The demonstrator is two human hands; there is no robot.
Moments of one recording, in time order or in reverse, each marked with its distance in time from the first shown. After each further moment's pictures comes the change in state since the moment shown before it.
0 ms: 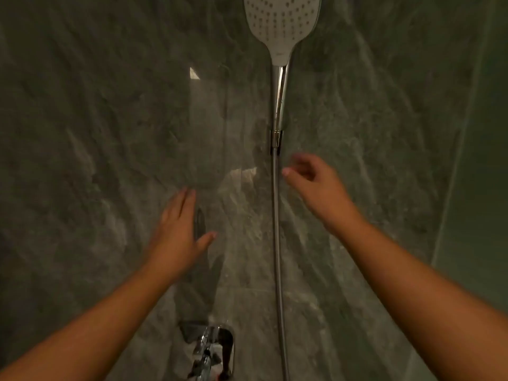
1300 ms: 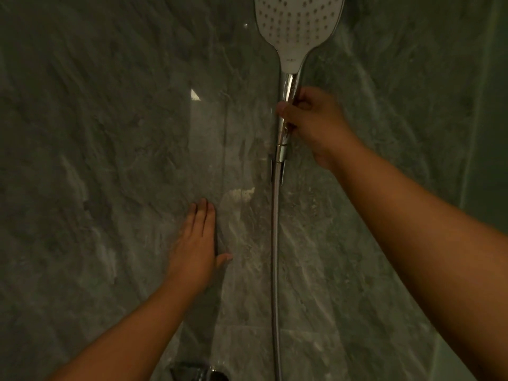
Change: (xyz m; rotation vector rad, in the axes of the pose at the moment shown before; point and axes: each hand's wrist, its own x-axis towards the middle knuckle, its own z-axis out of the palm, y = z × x) left_hand 0.039 0.023 0.032 0.099 -0.021 0.068; right_hand 0.113 -0.081 -0.010 0.218 0.008 -0.188
